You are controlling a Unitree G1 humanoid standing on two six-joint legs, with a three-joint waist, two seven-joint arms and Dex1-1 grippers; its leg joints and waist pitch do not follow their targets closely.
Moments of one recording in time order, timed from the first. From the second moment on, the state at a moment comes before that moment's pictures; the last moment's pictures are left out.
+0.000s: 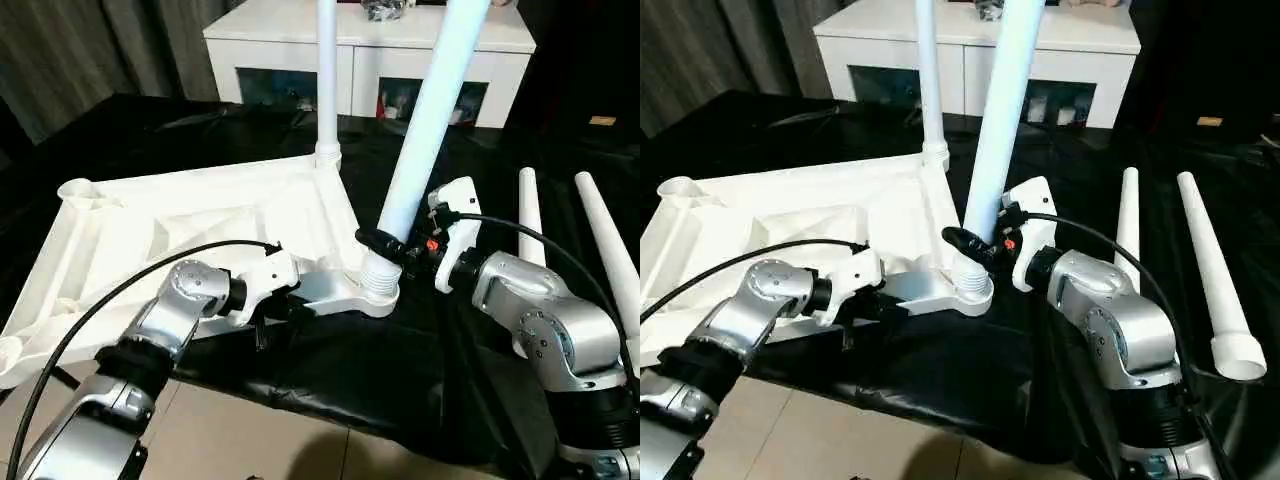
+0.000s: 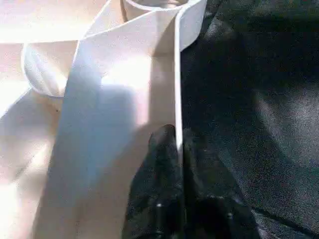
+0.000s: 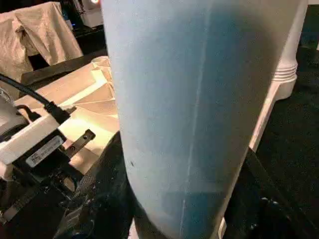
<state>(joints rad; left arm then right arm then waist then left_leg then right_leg) -0.62 0.38 -0.31 0.68 0.06 0.02 -1.14 -0.41 -0.33 0.05 -0.11 0.42 0.67 0.57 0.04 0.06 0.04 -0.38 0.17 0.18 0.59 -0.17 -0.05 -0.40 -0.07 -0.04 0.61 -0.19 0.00</state>
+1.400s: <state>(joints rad) -0.77 0.30 -0.29 0.98 0.08 -0.10 -1.10 -0.41 -0.33 0.05 -0.10 0.40 0.65 0.57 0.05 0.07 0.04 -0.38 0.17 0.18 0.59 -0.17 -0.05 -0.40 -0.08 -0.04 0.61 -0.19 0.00</state>
